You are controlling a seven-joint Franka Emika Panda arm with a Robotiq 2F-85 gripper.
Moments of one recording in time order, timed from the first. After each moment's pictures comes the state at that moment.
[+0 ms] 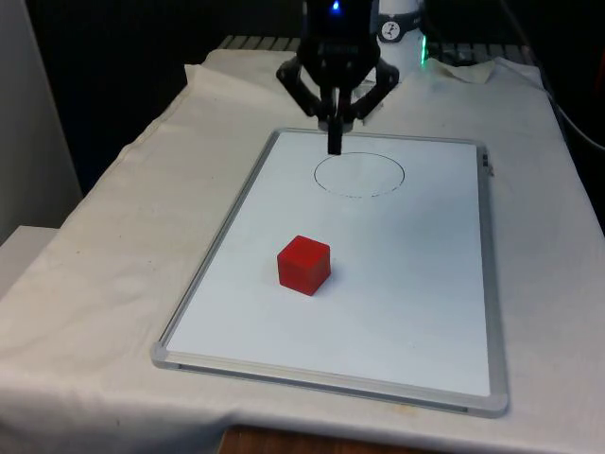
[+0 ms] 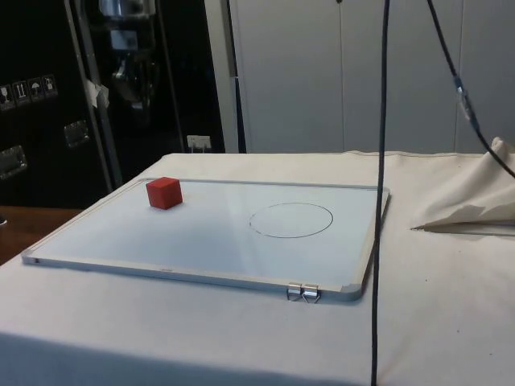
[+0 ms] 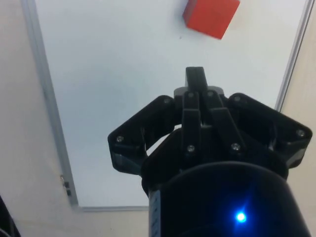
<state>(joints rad) 0.07 0.57 -0.15 -1.44 0.06 2.11 -0.10</state>
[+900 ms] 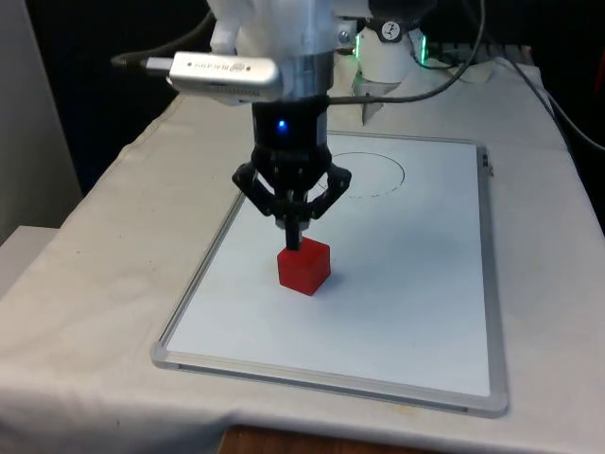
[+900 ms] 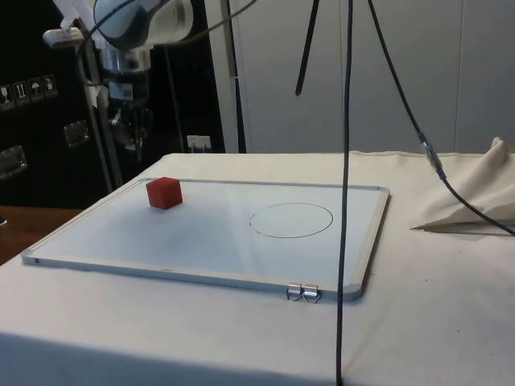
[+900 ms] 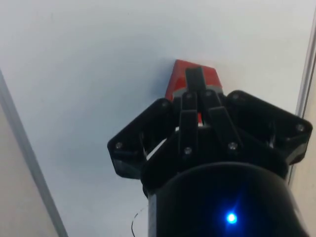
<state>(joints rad) 0.03 0.89 -0.20 -1.16 0.20 2.17 -0.19</state>
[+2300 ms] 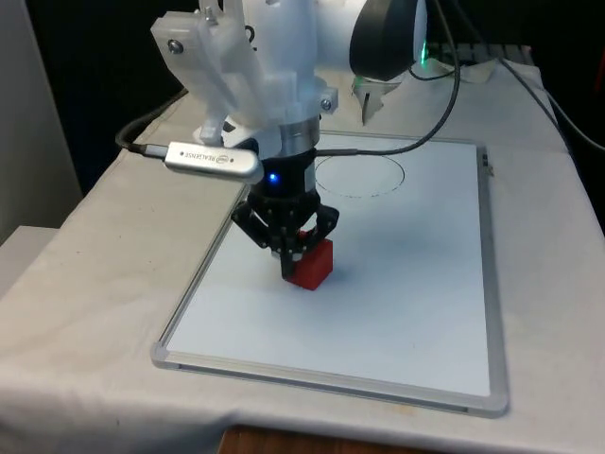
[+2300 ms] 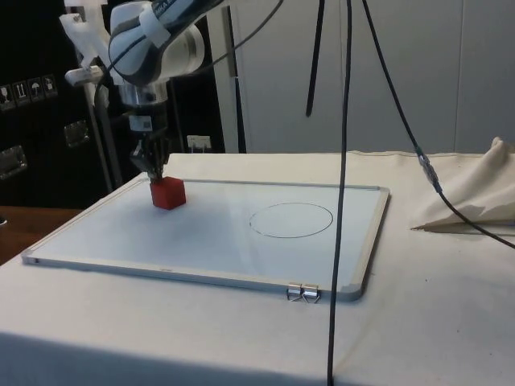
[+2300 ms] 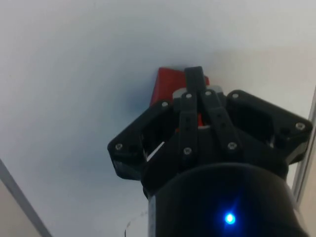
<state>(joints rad) 0.02 0.94 -0.22 -1.21 0.23 2.18 -0.21</state>
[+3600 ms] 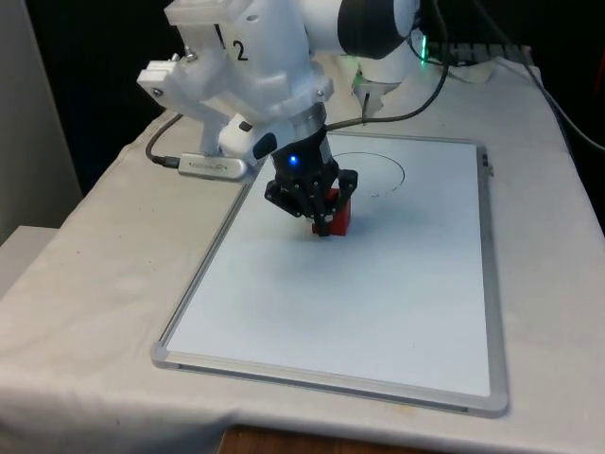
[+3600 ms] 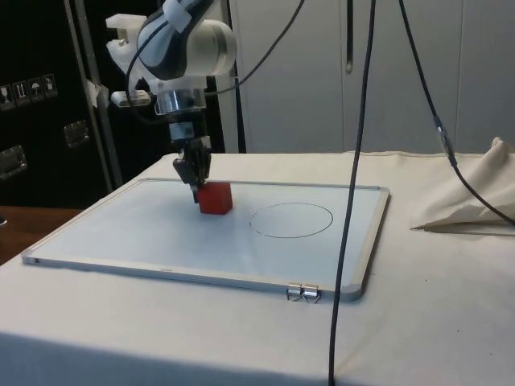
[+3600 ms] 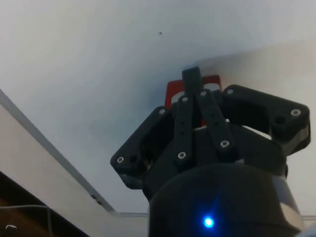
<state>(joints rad) 0.03 0.75 -0.23 -1.58 0.38 2.13 -0.43</state>
